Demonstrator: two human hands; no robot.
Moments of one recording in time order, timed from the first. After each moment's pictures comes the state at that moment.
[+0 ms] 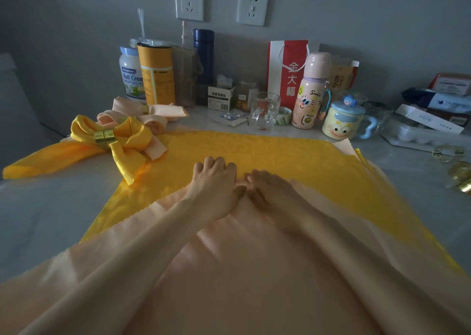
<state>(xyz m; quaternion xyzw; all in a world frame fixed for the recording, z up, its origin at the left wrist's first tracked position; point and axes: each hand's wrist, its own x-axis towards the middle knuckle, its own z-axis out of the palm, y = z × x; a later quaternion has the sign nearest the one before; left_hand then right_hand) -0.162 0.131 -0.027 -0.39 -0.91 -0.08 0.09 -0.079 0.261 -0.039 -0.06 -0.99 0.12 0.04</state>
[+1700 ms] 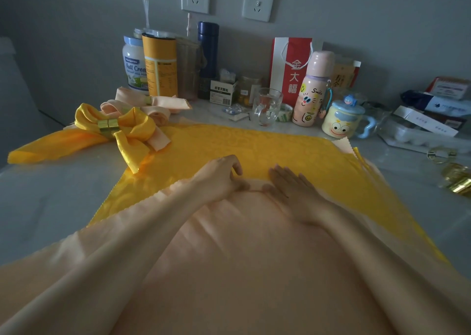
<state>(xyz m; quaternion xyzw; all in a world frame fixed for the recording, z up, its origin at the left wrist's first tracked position) -0.173 0.125 -0.017 -0.39 -0.87 -0.29 -0.11 -0.062 0.274 -0.029 -0.17 -0.98 0.09 -0.08</state>
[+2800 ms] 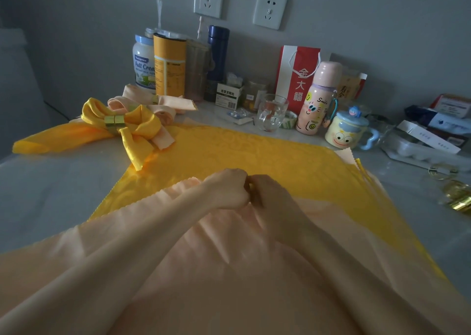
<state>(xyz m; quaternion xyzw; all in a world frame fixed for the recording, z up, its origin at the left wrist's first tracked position) -0.154 0.131 -0.008 -0.40 -0.89 -0.18 -0.13 -0.068 0.230 -0.030 -0.08 -0.98 0.17 0.11</state>
